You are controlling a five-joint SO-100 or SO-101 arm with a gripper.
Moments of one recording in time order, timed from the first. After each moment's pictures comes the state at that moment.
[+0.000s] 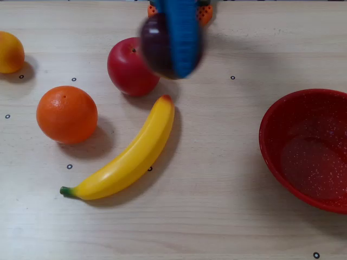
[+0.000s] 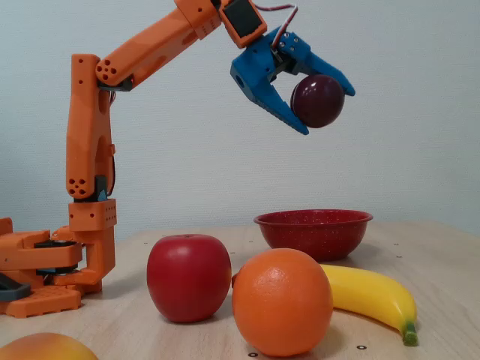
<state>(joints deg) -0.5 86.5 45.5 93.1 -5.3</state>
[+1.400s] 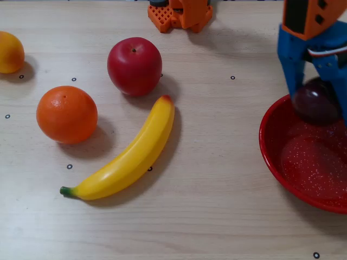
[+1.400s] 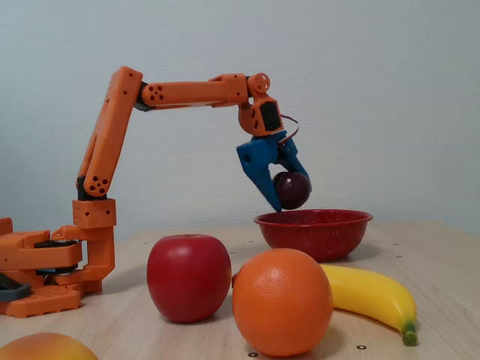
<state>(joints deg) -31.4 68.0 55.0 80.2 -2.4</state>
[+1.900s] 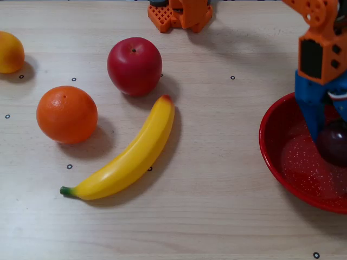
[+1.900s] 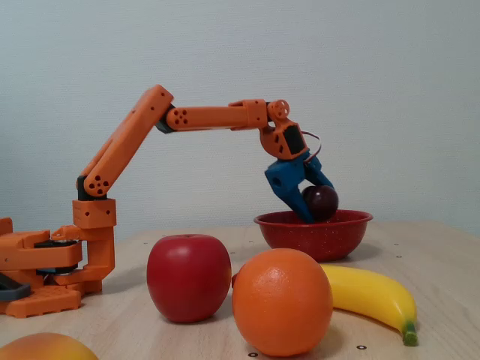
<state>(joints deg) -31.2 50.3 39.1 69.8 -5.4</state>
